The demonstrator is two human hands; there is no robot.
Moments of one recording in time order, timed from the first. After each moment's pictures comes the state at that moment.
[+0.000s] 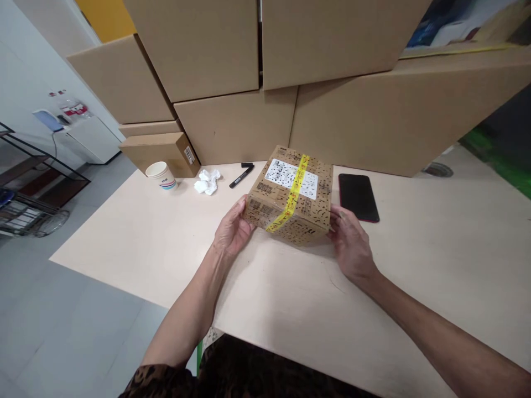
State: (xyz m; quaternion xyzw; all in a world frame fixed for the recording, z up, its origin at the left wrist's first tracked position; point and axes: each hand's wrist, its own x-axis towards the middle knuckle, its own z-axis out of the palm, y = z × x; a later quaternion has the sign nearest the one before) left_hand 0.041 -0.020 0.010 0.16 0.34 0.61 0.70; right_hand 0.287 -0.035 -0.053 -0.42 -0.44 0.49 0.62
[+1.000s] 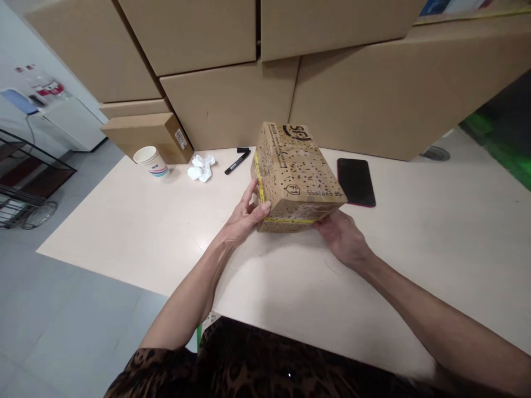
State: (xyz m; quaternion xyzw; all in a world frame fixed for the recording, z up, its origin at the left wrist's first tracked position) left_hand 0.050 -0.031 -0.005 0.42 0.38 0.49 0.66; right_hand 0.289 -0.035 -0.059 -0.34 -0.45 0.59 0.58
